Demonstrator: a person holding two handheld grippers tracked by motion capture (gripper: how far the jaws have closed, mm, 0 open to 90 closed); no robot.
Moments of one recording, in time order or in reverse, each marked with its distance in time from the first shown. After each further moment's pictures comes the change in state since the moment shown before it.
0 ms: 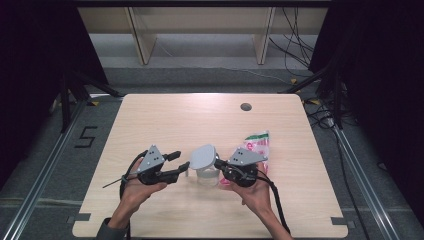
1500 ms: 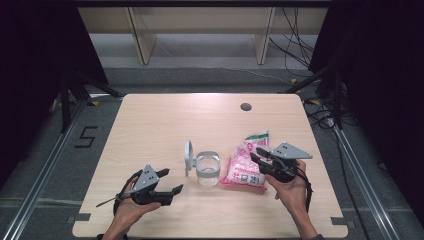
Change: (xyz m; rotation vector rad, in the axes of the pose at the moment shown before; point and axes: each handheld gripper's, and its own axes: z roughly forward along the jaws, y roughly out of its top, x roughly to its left) left arm -0.015 -0.047 -0.013 0.086 0.037 -0.045; right arm -0.066 -0.035 -0.069 0.012 -0.224 0.162
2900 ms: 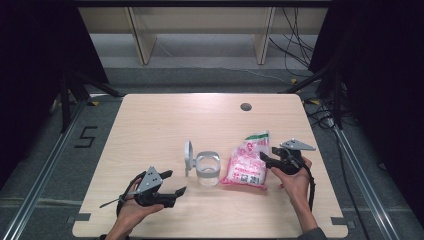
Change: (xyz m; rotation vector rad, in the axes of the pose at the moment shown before) left arm -0.005 -0.001 0.006 0.008 -0.018 0.001; right arm -0.050 -0.032 0.028 0.126 -0.116 0.205
